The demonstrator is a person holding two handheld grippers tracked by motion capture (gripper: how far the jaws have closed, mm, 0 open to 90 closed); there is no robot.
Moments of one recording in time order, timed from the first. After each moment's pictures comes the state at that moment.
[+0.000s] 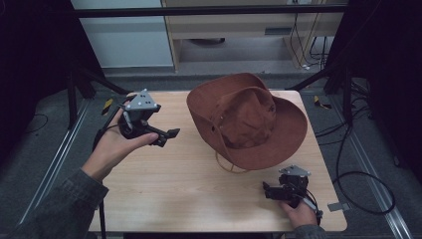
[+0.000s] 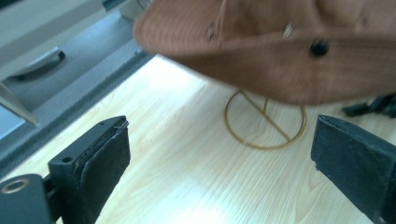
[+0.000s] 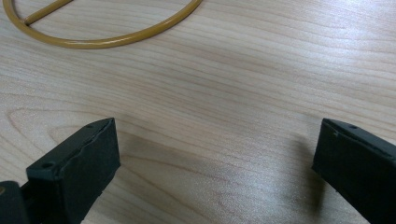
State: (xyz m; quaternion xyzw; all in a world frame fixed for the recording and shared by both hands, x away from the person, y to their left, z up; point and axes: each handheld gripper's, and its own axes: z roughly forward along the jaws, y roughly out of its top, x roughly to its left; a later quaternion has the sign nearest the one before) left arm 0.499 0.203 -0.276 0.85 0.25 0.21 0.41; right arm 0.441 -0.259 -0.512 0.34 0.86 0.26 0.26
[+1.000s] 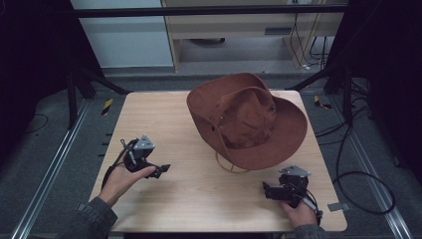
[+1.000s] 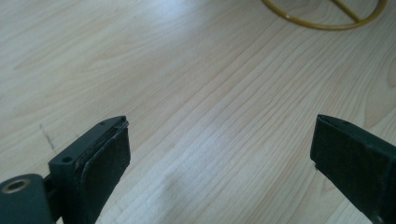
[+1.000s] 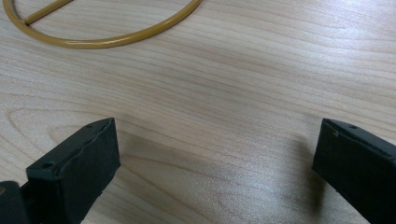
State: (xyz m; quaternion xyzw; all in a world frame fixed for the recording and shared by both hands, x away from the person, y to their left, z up) left arm 0.505 0.249 -0.439 0.87 0.33 0.15 0.34; right arm 0.441 -0.259 -0.512 0.34 0.86 0.26 0.26
